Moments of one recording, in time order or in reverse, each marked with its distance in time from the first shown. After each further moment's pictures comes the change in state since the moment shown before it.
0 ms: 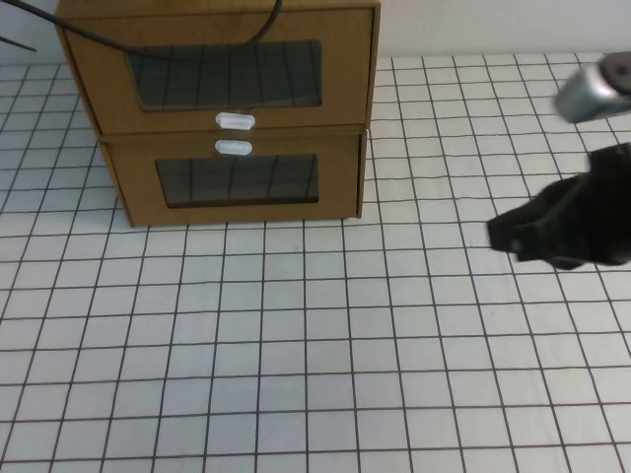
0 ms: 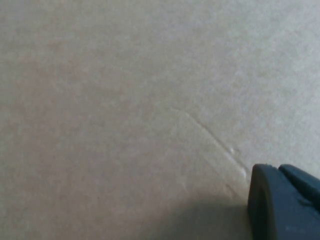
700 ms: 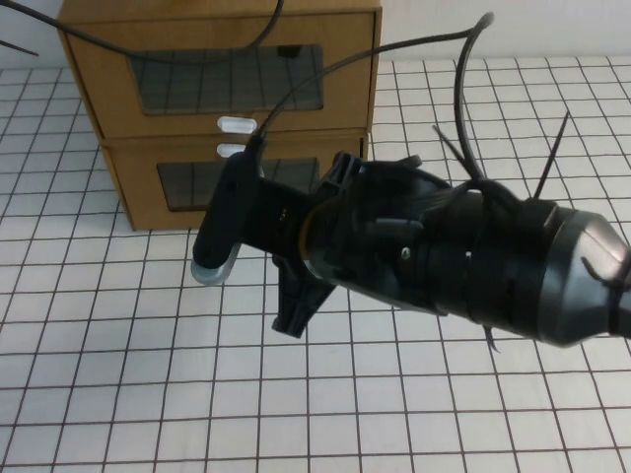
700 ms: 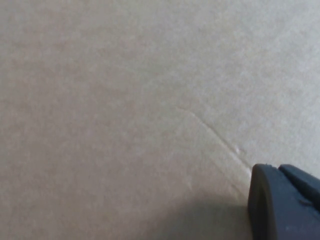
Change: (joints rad) right arm 0.612 0.597 -0.443 -1.132 -0.069 0.368; left arm 0.000 0.000 0.000 0.007 -0.003 -0.004
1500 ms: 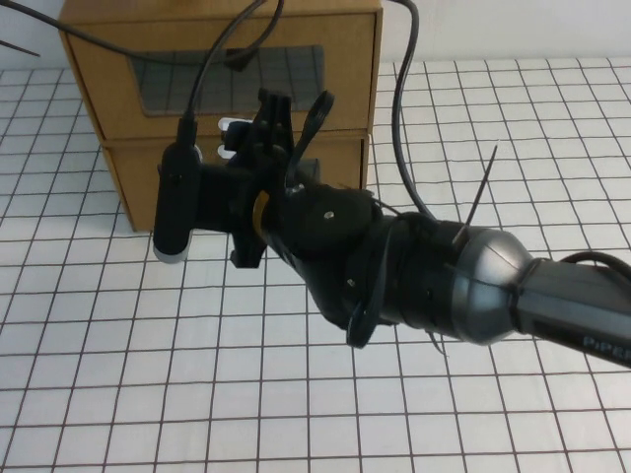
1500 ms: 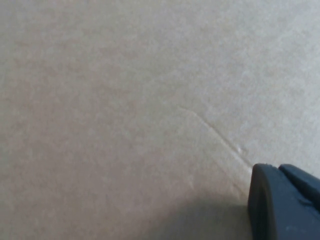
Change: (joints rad) right arm -0.007 0.138 -0.037 -1.004 -0.277 0.603; left arm 0.000 0.000 0.000 0.005 0.000 -0.004
